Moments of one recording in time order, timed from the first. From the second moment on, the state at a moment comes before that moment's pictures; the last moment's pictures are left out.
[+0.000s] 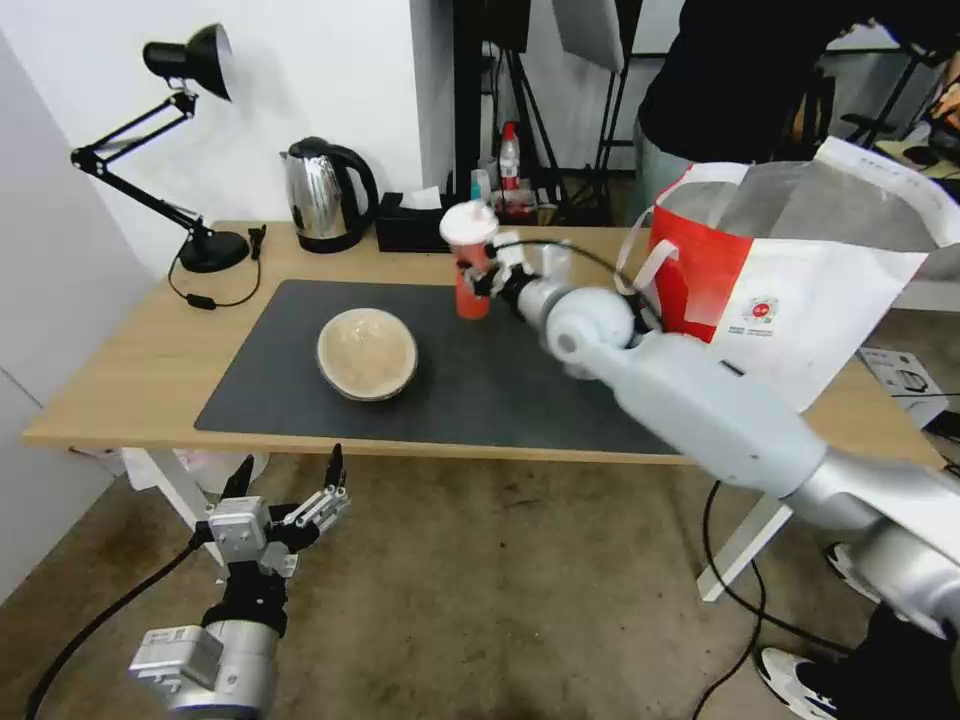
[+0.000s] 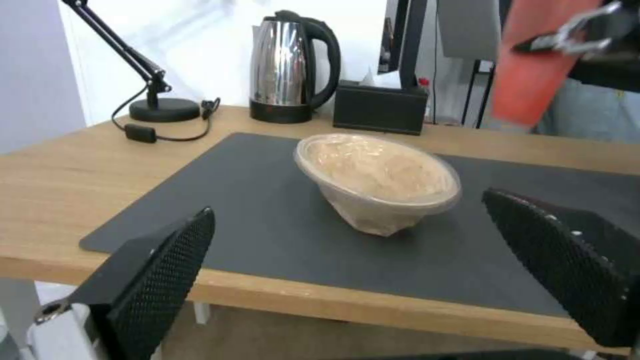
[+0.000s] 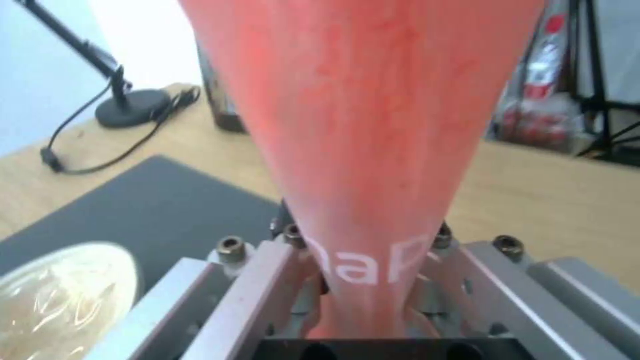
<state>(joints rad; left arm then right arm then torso) 1.91 -1.59 -0.57 -2.41 -0.17 0.02 0.00 -0.12 1.02 -0.47 1.55 1.15 -0.33 0.30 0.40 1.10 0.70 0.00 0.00</state>
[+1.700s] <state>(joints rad) 1.93 -1.59 -0.54 -2.46 -0.15 0.01 0.00 -0.11 0.36 -0.14 1.71 1.38 -0.55 0.35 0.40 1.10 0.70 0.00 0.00</state>
